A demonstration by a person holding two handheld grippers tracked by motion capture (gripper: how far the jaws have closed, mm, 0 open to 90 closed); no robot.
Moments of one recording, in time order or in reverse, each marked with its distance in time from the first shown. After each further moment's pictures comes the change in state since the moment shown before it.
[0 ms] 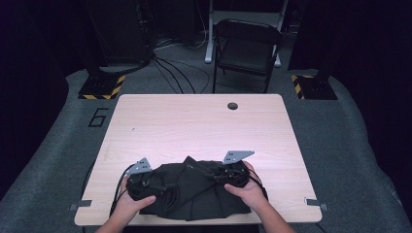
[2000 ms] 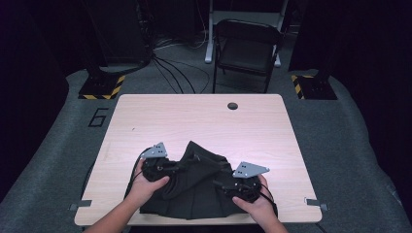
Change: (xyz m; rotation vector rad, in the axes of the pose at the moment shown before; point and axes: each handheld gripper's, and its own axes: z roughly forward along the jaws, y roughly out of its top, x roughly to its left) left arm 0.001 0.060 0.027 -0.022 -0.131 0.140; right arm 0.038 -0.016 -0.039 -0.077 -0.181 -0.040
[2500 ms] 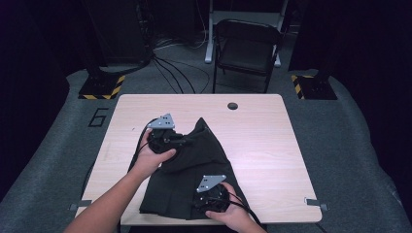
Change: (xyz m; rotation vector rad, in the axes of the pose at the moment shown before) left arm 0.013 0.079 0.002 -0.022 0.017 0.099; right arm 0.047 -0.011 0.079 0.254 0.155 -0.121
